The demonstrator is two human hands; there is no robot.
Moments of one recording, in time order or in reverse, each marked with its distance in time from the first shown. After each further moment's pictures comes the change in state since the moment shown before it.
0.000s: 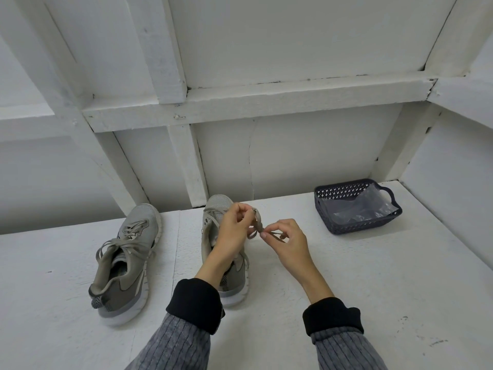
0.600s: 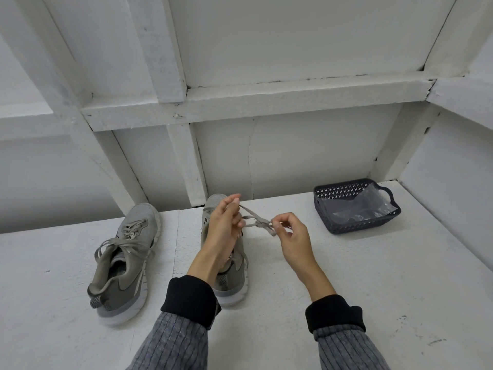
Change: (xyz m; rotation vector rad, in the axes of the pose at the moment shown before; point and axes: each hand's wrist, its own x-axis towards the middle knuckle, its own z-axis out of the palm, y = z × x) left_hand 0.005 0.010 -0.012 -0.550 0.075 -0.141; right_hand 0.005 -0.002 -0.003 0.085 0.079 0.000
